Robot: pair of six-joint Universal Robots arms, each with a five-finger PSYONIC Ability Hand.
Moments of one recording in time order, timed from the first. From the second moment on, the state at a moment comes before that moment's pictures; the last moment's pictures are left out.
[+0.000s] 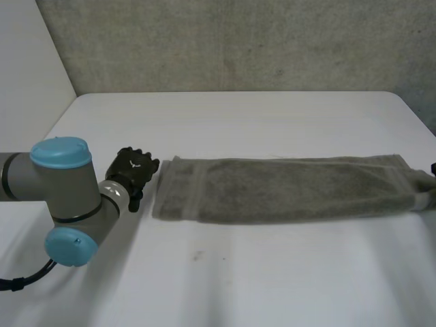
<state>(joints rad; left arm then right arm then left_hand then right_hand) 4.36 -2.21 -1.47 3.34 -1.52 3.73 1.29 -1.05 1.54 -0.09 1.31 2.34 0.35 0.34 0.34 0.34 0.16 1.32 1.30 1.33 1.34 1.15</state>
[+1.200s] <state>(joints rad) 4.33 -1.93 -1.48 3.30 -1.52 3.56 2.15 -1.04 1.29 0.05 1.48 2.81 0.26 0.26 0.26 0.26 0.08 0.23 0.24 0.24 0.77 0.06</state>
